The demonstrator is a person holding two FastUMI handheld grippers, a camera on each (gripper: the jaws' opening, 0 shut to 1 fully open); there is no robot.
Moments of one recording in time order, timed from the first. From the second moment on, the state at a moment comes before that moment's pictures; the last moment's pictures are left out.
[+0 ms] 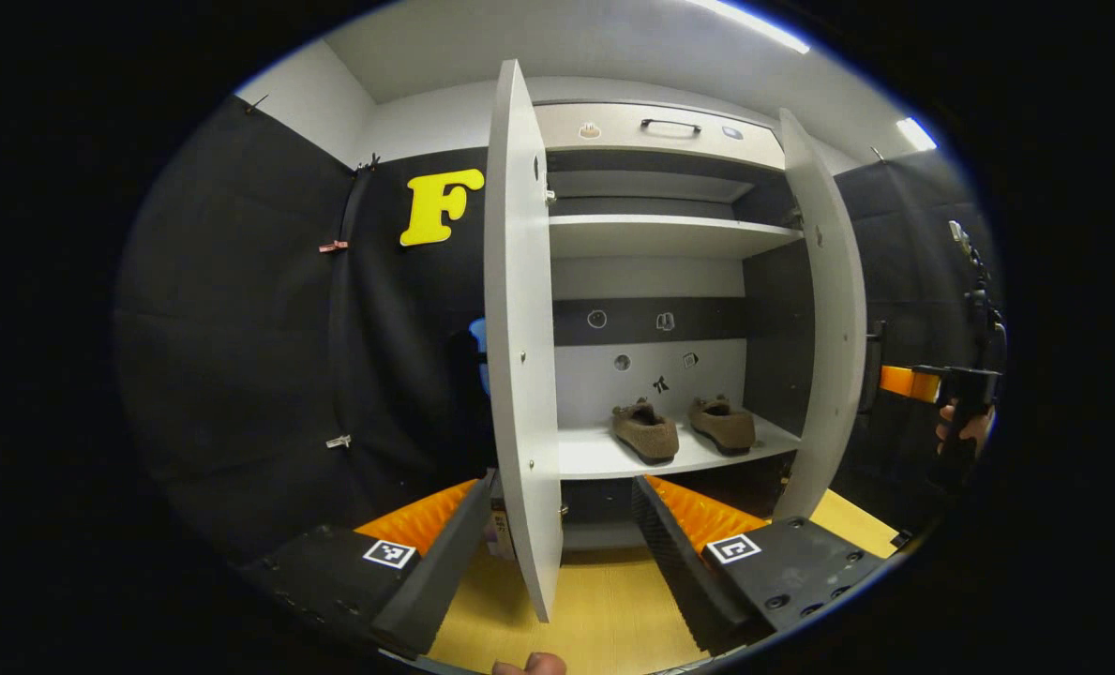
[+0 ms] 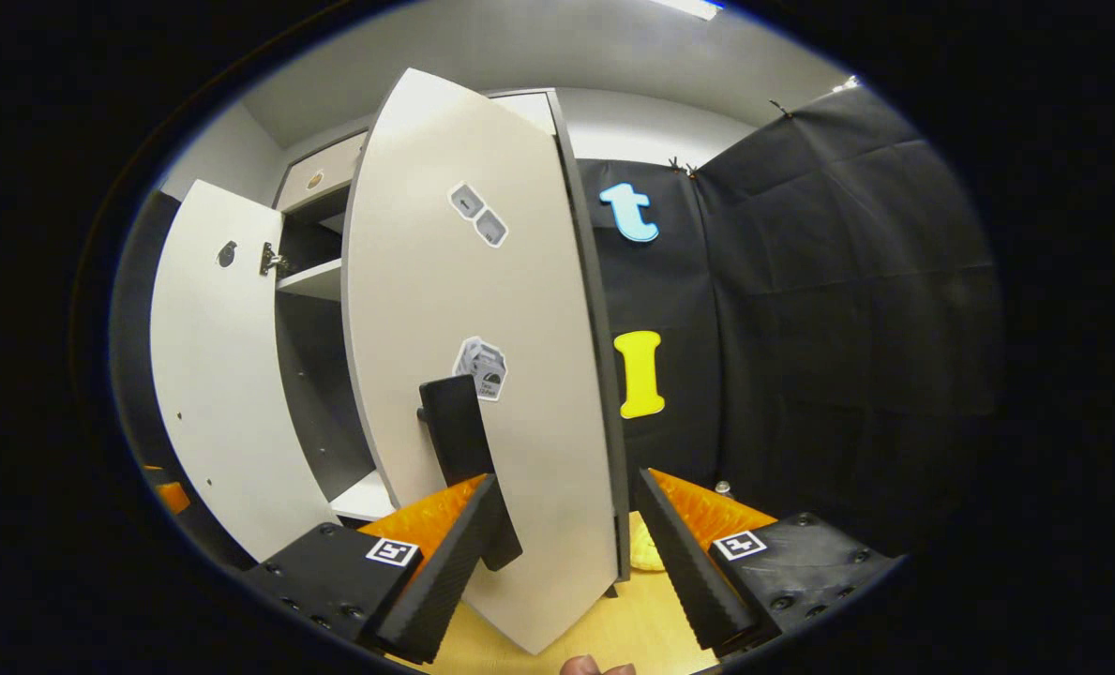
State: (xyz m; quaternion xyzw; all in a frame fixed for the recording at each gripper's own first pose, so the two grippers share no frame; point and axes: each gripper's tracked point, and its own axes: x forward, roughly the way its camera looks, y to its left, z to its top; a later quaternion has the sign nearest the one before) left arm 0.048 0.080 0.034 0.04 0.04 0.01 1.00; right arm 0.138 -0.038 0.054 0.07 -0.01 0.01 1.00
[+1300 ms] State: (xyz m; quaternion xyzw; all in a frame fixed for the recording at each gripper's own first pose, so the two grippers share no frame) left arm 0.132 0.225 0.054 0.04 0.03 0.10 0.99; right arm 0.099 0.073 0.055 0.01 -0.01 0.12 0.99
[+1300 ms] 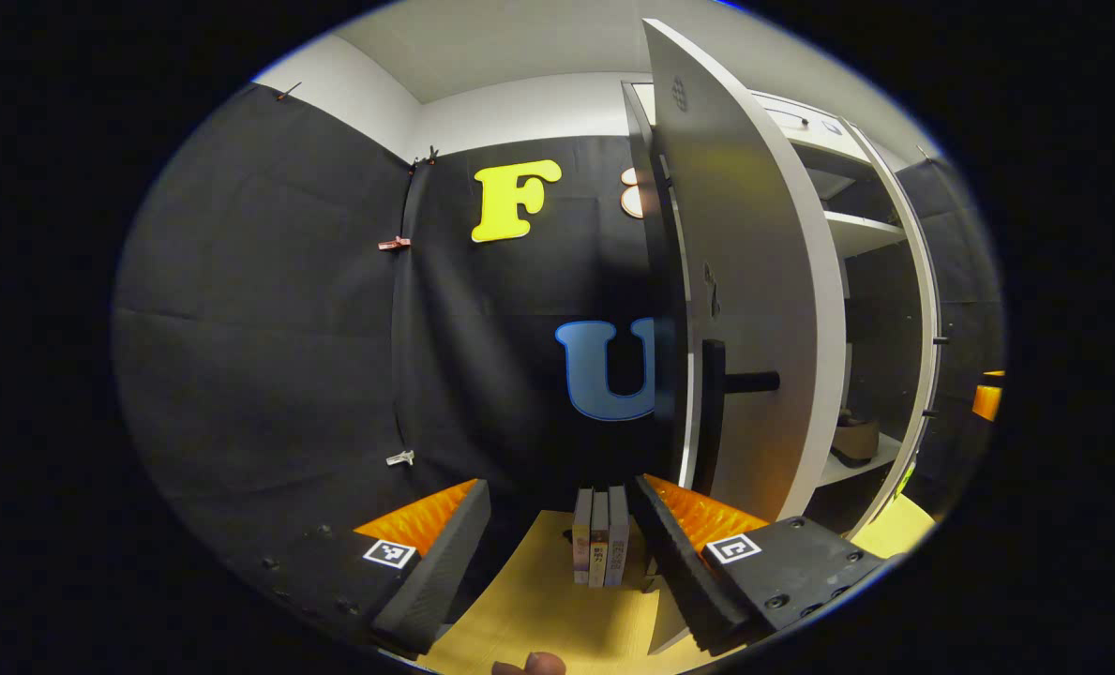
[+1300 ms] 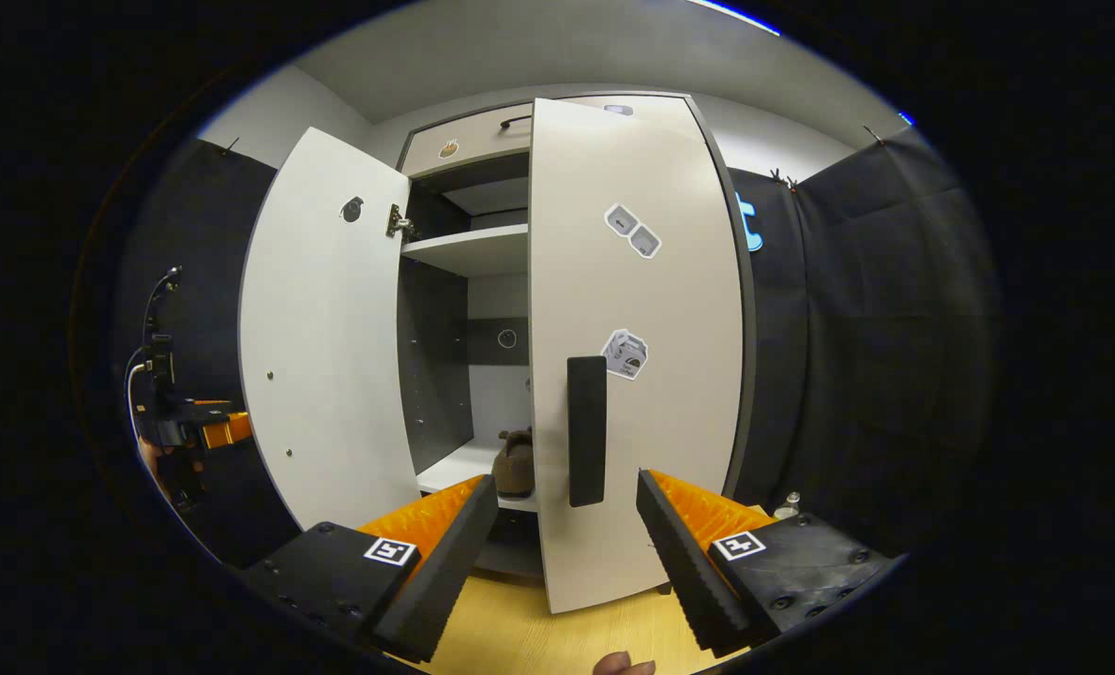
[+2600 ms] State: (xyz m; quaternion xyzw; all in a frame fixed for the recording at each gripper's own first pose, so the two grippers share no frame) left arm 0.126 0.131 0.053 0.01 0.04 0.07 1.00; right arm 0.097 0.039 0.068 0.05 -0.02 0.09 0.99
